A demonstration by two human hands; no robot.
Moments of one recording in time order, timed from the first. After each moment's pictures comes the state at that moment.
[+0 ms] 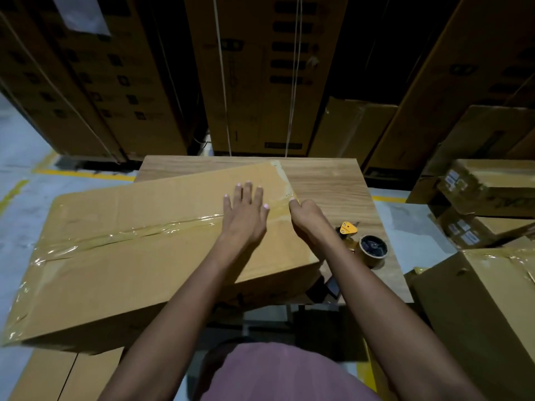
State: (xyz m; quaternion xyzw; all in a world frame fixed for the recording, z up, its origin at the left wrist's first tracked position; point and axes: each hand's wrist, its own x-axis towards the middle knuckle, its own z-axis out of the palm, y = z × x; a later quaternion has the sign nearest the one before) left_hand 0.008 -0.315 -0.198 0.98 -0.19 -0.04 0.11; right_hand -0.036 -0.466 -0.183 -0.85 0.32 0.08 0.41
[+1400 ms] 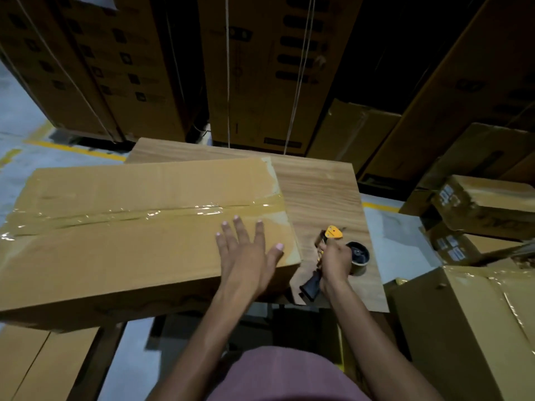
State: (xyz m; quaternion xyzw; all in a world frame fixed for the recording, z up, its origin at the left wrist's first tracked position) left_hand -0.107 -0.339 -0.168 0.97 -0.11 -0.18 0.09; right_hand -0.117 -0.527 -0.253 -0.60 0.50 -0.08 0.62
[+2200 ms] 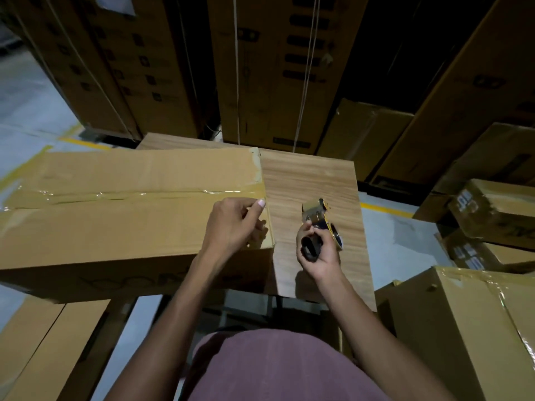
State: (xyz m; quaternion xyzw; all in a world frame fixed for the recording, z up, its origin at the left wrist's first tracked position) left_hand -0.115 -0.369 -0.141 0.85 -0.09 0.01 0.51; right_hand -0.135 -0.574 -0.241 -0.01 0.26 0.06 0.96
